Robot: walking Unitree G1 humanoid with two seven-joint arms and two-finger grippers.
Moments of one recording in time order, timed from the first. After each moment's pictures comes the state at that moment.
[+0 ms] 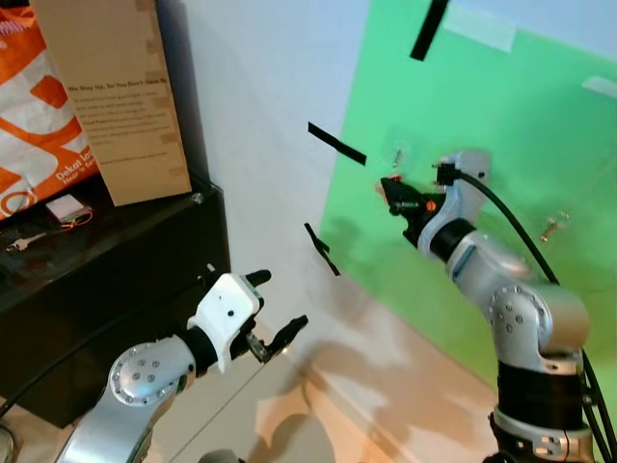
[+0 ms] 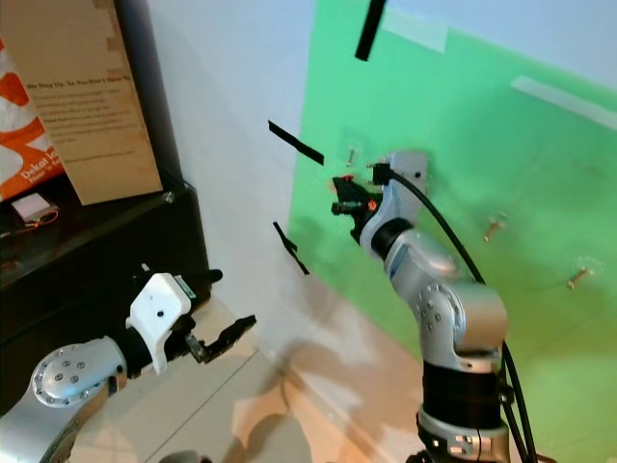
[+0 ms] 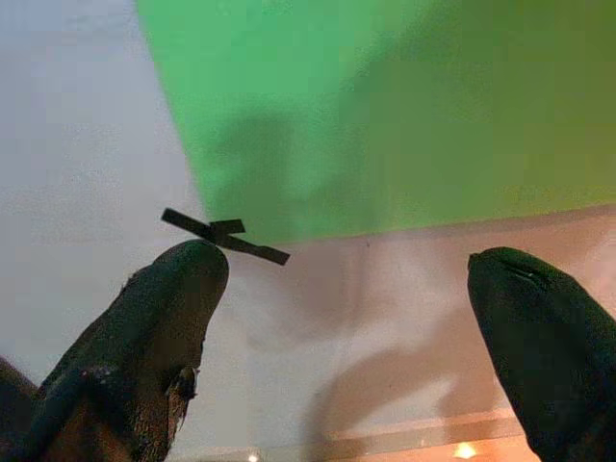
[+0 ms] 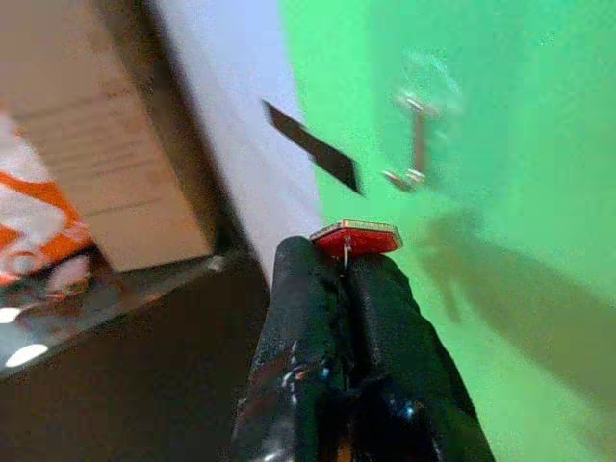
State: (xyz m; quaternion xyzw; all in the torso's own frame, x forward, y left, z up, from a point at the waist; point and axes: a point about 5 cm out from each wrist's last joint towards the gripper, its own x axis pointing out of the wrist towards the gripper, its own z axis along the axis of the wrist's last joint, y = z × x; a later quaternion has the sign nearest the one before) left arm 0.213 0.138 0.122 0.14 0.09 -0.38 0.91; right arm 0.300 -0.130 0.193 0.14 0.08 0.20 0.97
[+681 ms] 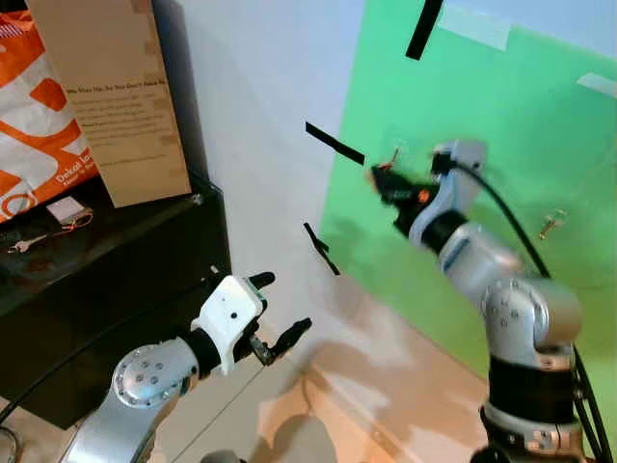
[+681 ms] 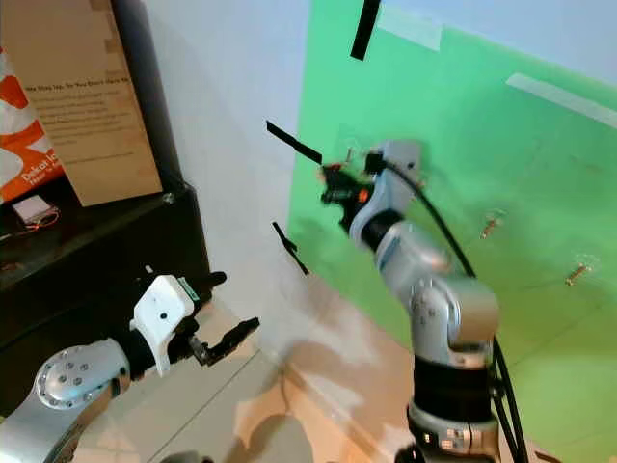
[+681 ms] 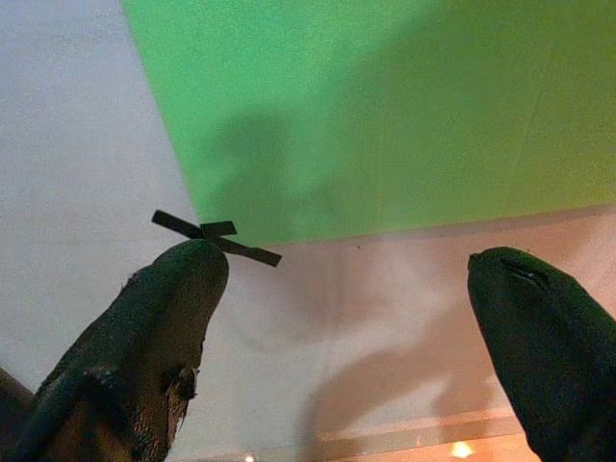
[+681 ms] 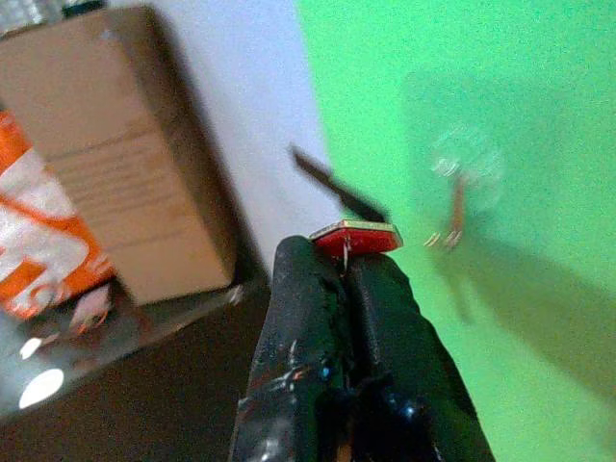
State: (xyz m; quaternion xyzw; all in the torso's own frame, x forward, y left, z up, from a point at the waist) left arm 0.212 0.135 0.120 0.13 0.09 -0.39 0.91; right arm 0.308 -0.124 0.204 0.16 0.06 0.19 0.97
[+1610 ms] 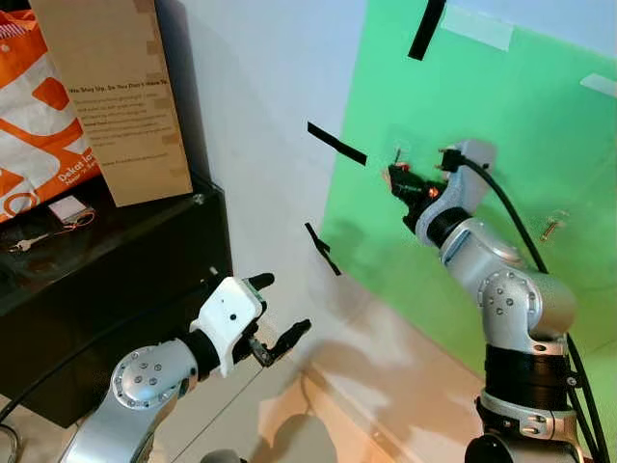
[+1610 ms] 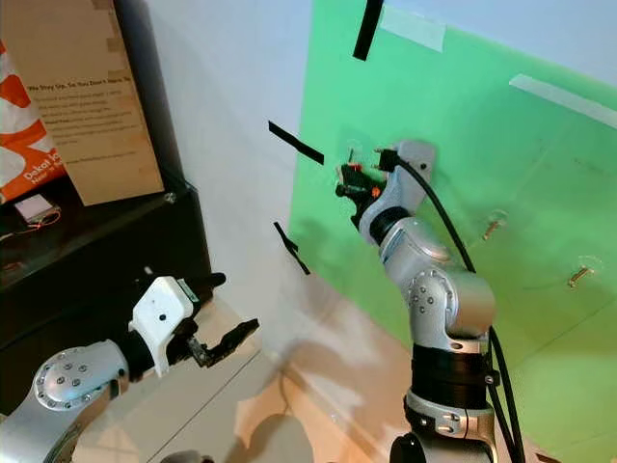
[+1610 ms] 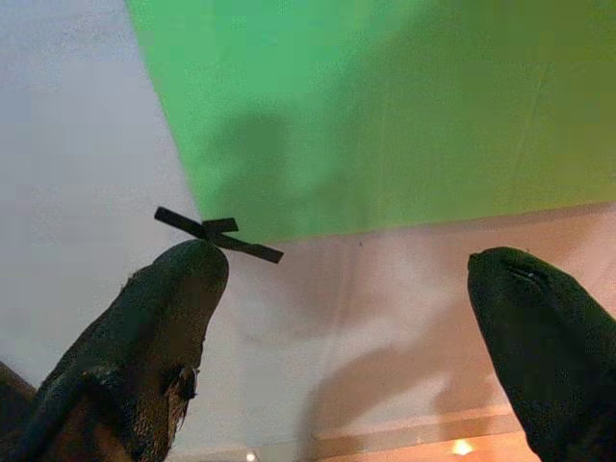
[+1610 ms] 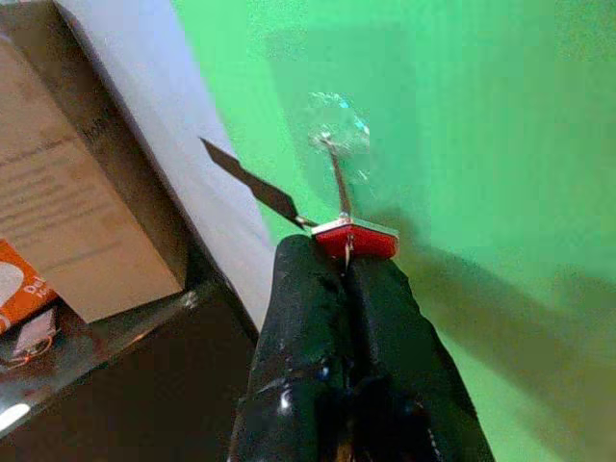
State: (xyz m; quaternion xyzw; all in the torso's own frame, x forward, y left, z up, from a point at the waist) left arm 0.211 0.135 0.120 0.14 0.09 -0.39 0.91; right arm 0.319 -0.135 0.190 0.18 0.09 0.13 0.97
